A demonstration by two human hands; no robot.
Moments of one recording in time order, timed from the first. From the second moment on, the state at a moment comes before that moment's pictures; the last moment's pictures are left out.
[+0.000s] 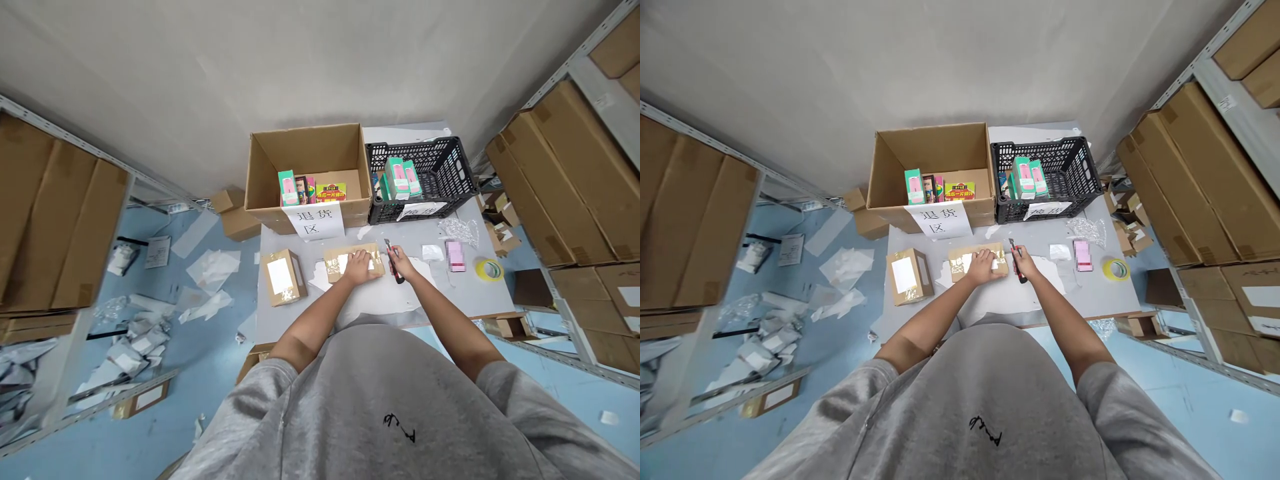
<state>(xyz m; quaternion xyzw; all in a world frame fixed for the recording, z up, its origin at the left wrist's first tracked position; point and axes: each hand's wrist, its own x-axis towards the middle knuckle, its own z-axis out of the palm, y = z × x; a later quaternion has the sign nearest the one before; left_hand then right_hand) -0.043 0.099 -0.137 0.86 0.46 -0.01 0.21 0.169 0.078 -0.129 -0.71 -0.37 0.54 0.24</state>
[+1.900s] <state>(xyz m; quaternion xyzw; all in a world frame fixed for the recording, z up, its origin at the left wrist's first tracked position) -0.038 0.106 -0.151 0.86 0.42 0.07 0.26 0.161 0.031 -0.134 -0.70 -0.42 0.54 0.22</state>
